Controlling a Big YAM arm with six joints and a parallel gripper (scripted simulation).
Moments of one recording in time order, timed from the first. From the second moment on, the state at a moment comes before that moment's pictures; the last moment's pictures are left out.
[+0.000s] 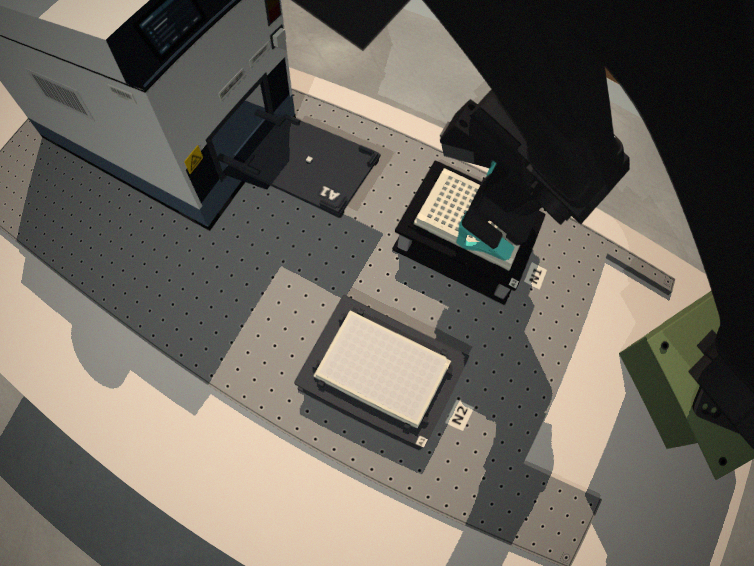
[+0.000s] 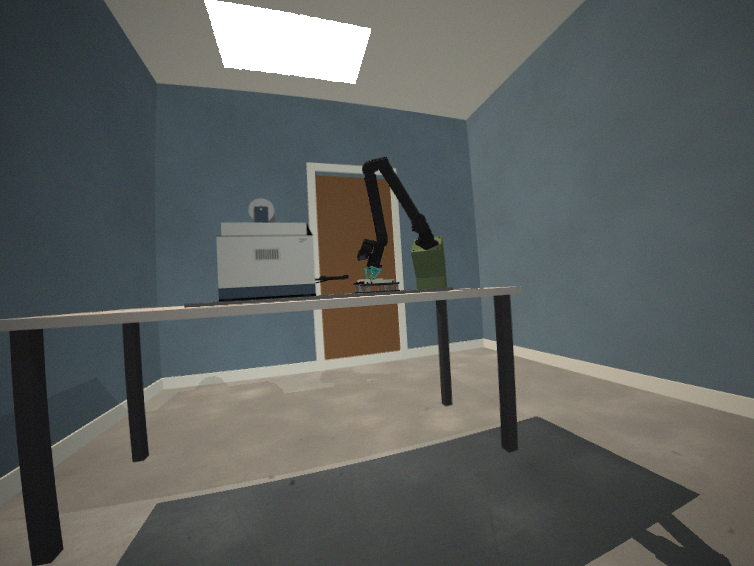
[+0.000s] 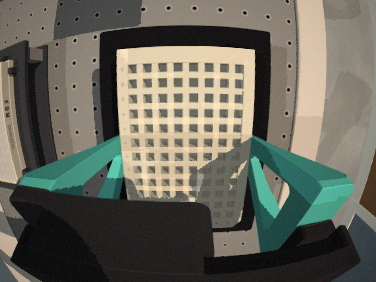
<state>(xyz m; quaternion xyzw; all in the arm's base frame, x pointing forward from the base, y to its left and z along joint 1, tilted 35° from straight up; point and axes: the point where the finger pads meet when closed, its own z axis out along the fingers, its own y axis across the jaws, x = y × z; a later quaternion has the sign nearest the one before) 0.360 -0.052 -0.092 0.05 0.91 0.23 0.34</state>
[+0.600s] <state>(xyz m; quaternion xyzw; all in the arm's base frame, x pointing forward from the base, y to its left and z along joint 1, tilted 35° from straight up) 0.359 -0.052 -0.092 0.05 0.91 0.23 0.34</state>
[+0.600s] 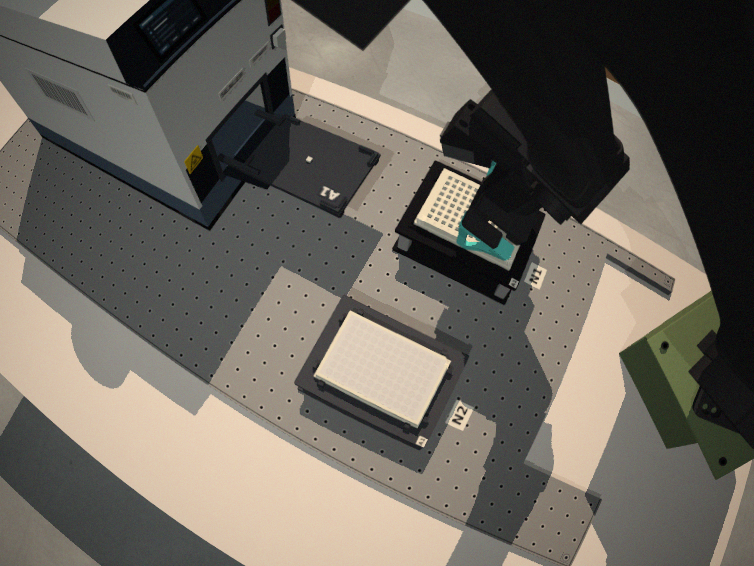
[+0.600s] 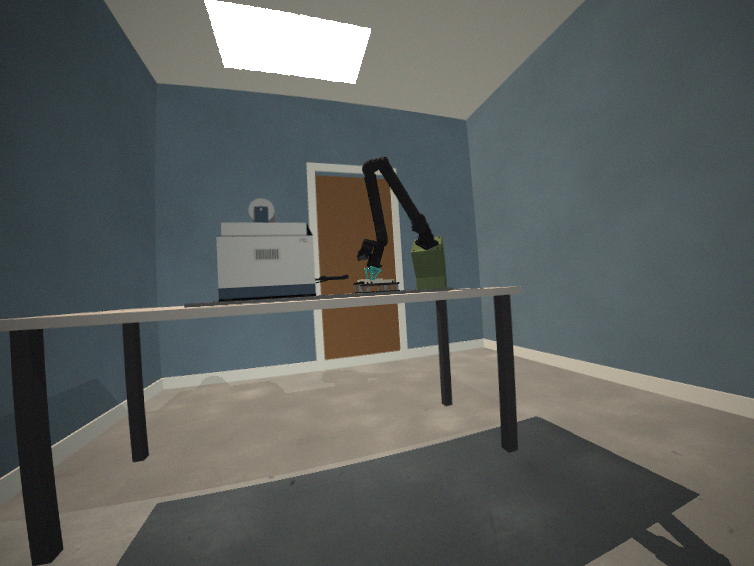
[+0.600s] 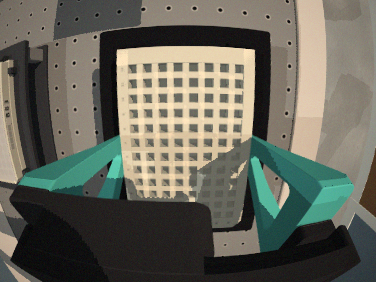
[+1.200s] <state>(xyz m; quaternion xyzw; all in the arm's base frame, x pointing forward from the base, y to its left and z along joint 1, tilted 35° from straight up) 0.359 -0.052 -0.092 0.05 0.91 0.23 0.34</state>
